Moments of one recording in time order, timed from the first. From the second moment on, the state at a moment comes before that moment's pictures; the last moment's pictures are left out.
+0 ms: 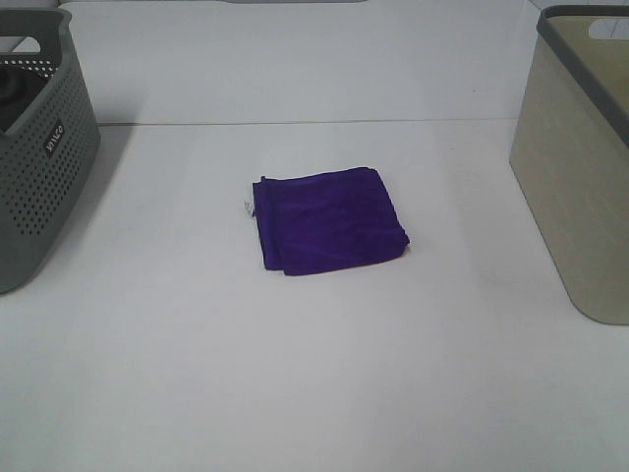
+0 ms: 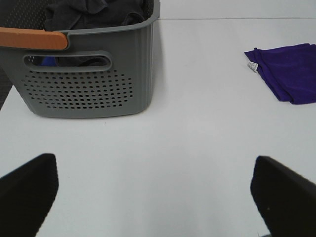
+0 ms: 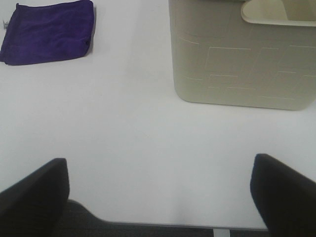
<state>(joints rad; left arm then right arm) 0.05 -0.01 -0.50 -0.01 1.04 0.02 -0.01 0.00 -0.46 0.12 1.11 -0.09</state>
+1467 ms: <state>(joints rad) 0.05 -0.01 -0.50 -0.01 1.04 0.02 -0.01 0.00 -0.46 0.12 1.10 -0.09</state>
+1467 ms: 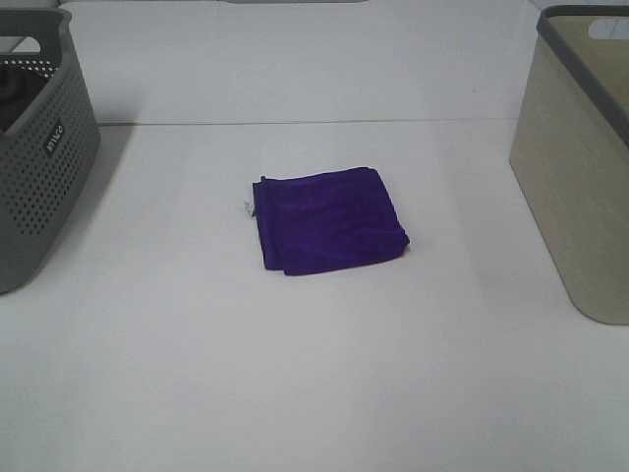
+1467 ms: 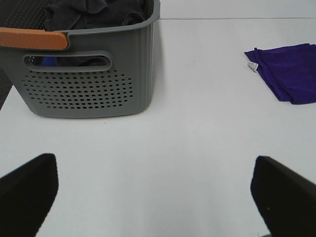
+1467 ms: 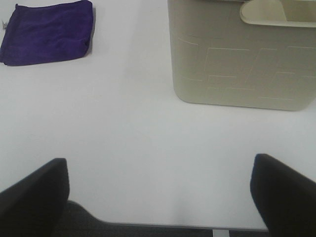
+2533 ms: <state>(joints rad) 0.05 -0.01 -0.50 -0.01 1.04 0.02 -0.01 1.17 -1.39 0.20 1.21 -0.10</state>
